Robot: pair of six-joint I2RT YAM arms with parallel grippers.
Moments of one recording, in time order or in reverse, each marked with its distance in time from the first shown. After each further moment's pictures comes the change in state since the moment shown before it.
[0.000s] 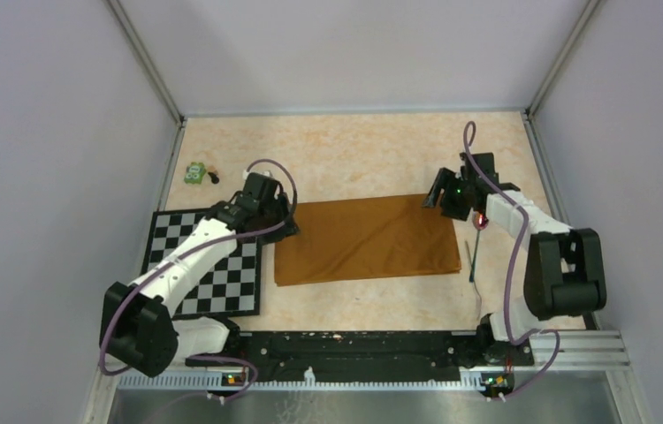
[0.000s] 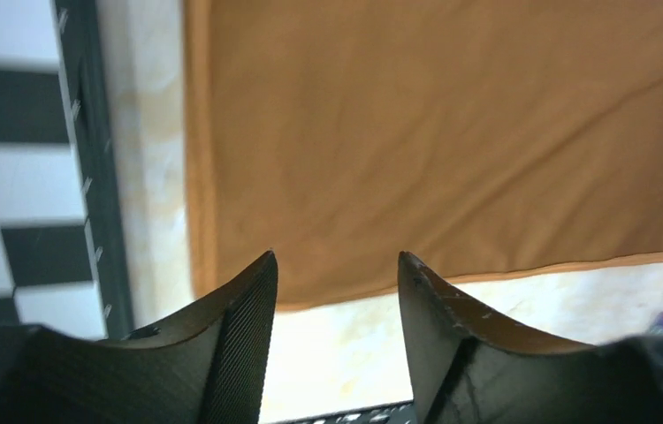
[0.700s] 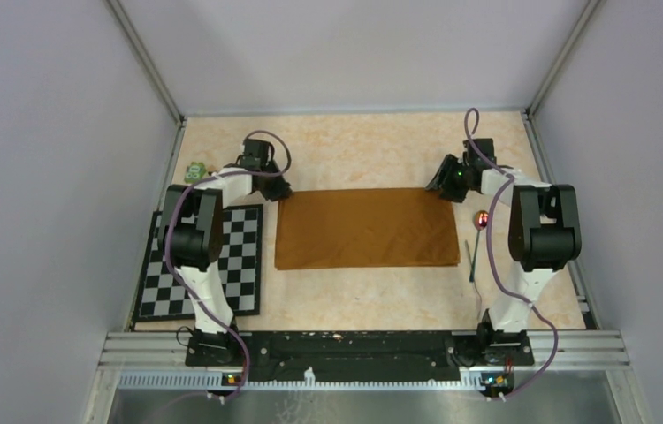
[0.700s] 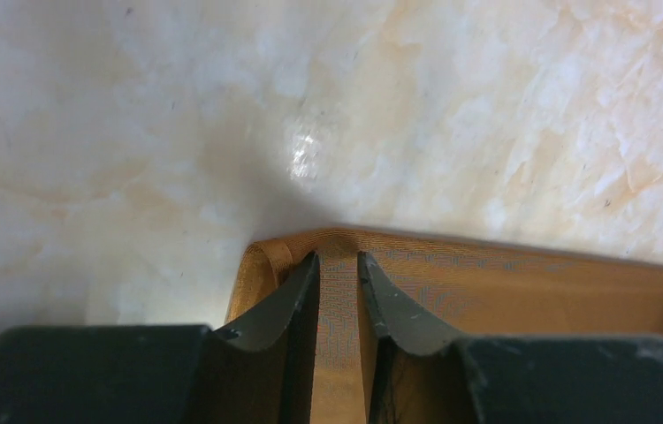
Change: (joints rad) left arm 0.294 0.699 0.332 0.435 0.175 0.017; right arm -0.096 0.414 0.271 0.138 -0.069 0.018
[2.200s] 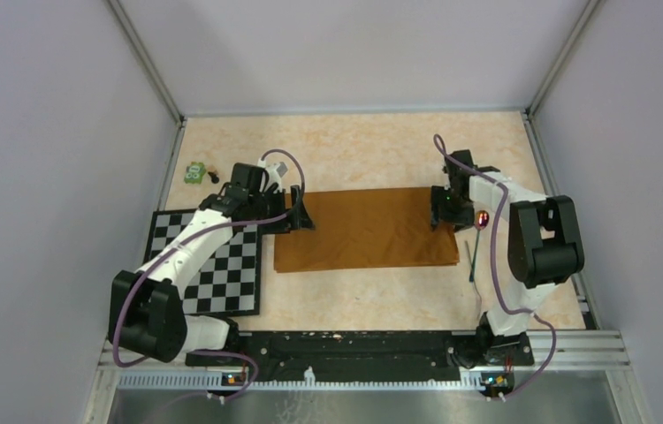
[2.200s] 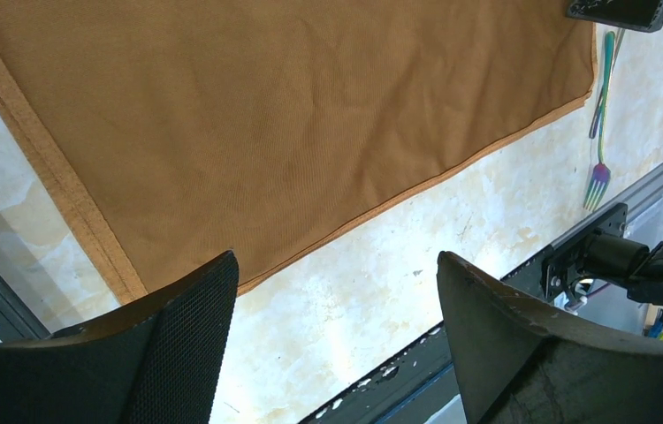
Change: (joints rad) left arm -0.137 -0.611 -0.297 -0.261 0.312 0.293; right arm 0.139 -0.126 -0.039 -0.451 0.276 -0.270
